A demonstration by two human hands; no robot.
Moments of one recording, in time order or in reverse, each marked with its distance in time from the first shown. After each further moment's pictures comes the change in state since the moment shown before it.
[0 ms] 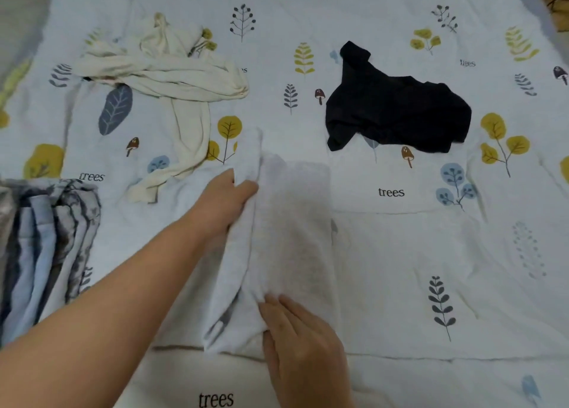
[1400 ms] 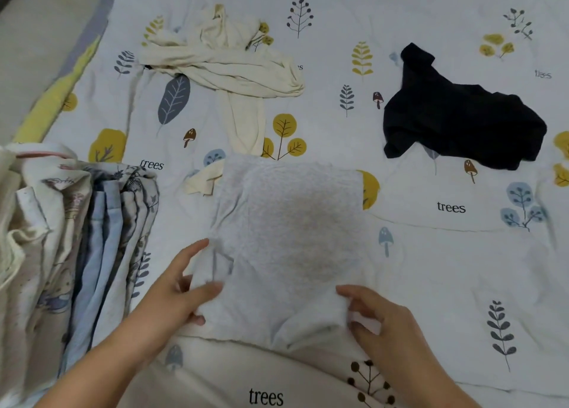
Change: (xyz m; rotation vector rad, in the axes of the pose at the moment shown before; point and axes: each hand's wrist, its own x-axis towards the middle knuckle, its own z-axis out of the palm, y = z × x) left_hand -0.117 -0.074 -0.110 -0.092 0.085 -0.267; right_hand 0.025 0.033 -0.016 0.430 -0.562 0.594
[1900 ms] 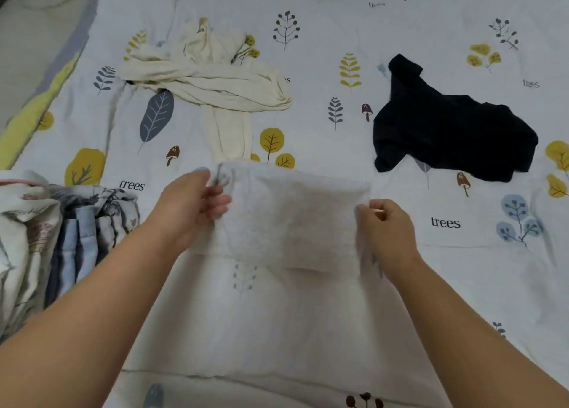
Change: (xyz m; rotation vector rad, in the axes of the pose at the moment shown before) left_hand 0.113 0.107 0.030 -0.394 0.227 0.021; right_hand 0.139 -0.021 -0.047 0.260 0.405 0.106
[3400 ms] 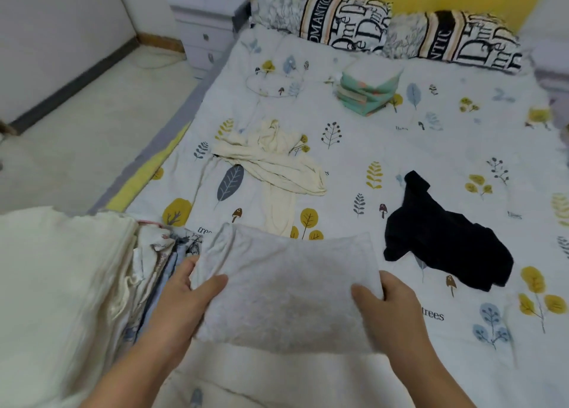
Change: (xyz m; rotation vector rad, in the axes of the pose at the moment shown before) left_hand -0.158 0.039 -0.083 -0.029 0.014 0.188; right_hand -0.113 -0.136 -0.034 -0.107 -0.164 -0.176
